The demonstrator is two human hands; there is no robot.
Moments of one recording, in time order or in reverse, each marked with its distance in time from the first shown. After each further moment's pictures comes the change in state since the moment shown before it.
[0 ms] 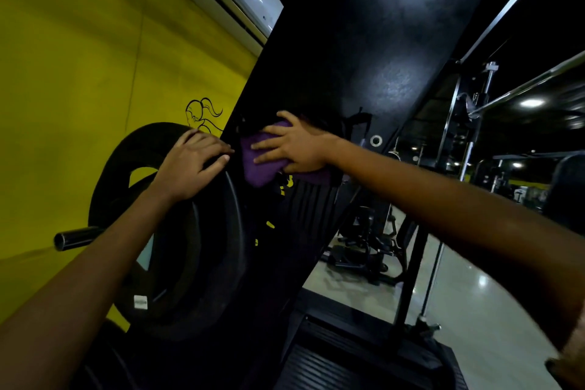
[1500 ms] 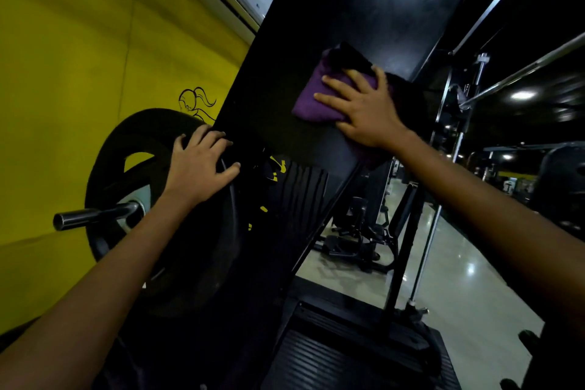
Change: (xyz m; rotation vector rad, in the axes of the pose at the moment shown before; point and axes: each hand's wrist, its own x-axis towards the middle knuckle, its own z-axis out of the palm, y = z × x) left_hand -0.015 0.044 0.009 0.198 -0.077 -0.220; right_hand -0.108 0.036 0.016 -0.014 0.311 0.478
